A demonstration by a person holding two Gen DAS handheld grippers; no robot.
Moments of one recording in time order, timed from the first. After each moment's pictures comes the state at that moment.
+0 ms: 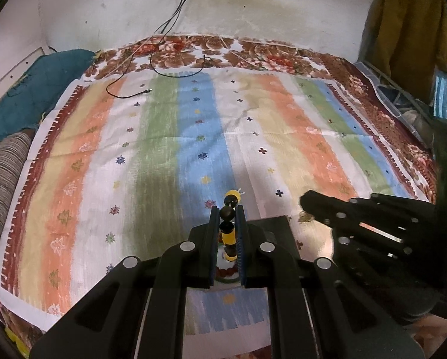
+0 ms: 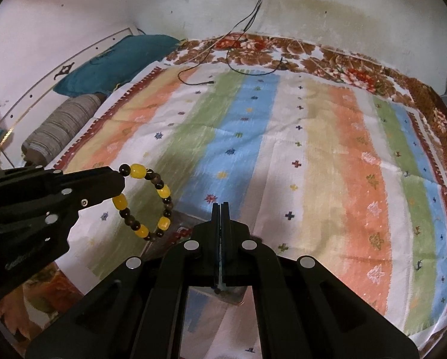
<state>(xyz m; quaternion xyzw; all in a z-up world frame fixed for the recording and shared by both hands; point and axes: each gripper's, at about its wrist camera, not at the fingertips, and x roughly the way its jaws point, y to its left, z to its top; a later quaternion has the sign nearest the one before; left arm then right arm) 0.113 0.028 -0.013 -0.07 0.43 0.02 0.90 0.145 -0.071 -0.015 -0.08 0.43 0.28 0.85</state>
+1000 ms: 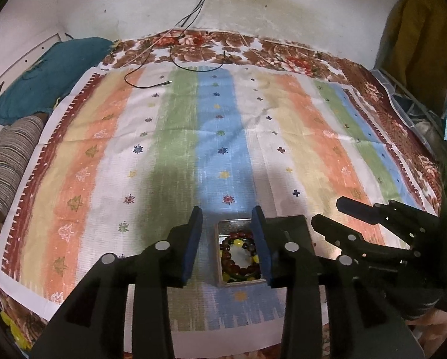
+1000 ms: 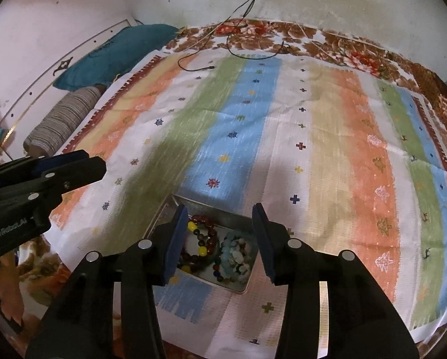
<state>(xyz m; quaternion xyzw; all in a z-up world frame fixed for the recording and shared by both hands) 0.106 0.048 -0.018 -0.09 0.44 0.05 0.89 0.147 -0.075 -0.027 -0.08 0.46 0.28 0.84</state>
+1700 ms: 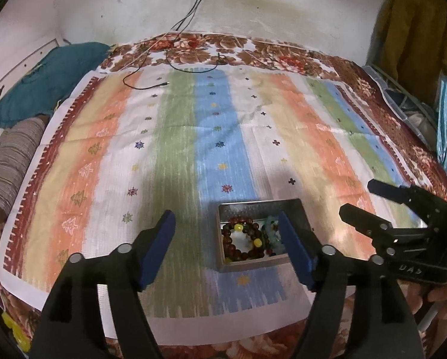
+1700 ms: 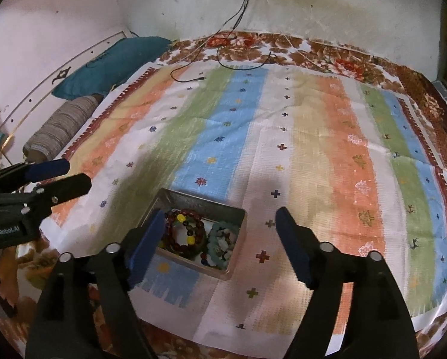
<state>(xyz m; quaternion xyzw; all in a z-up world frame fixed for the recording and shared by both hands) 0.076 0.044 -0.018 -0.08 0.43 0.04 0.90 0.123 -0.111 -0.014 -0.07 0.43 0.26 0.86</state>
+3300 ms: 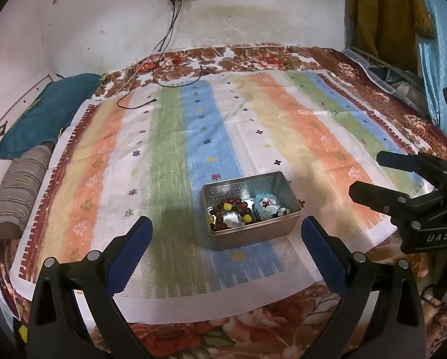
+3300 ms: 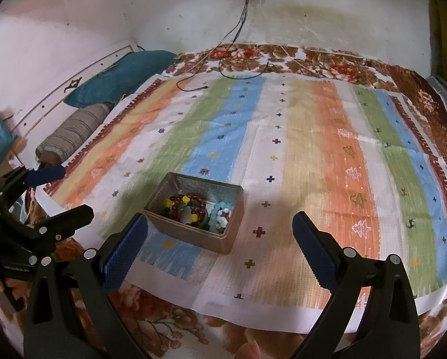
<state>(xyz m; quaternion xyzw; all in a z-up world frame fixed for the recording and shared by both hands) 0.024 -0.004 -0.022 0.00 0.40 0.03 0.91 0.078 -0.153 -0.012 -0.05 0.41 0.28 0.87</state>
